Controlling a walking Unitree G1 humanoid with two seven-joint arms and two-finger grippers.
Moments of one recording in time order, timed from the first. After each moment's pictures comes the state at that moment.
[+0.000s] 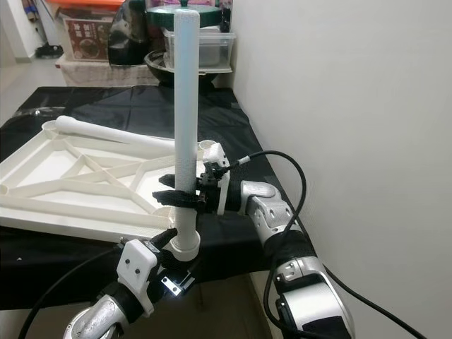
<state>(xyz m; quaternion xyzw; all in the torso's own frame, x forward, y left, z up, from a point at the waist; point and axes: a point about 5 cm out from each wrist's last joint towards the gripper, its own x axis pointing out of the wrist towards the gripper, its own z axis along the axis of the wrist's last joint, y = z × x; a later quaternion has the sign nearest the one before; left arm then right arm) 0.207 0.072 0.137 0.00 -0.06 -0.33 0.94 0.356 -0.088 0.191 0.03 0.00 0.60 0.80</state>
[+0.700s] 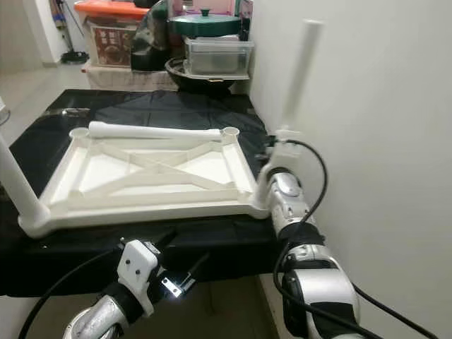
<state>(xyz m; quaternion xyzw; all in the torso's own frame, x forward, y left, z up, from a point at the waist) 0.207 0.072 0.137 0.00 -0.06 -0.33 0.94 0.396 -0.212 0.183 0.08 0.01 -0.21 0.97</state>
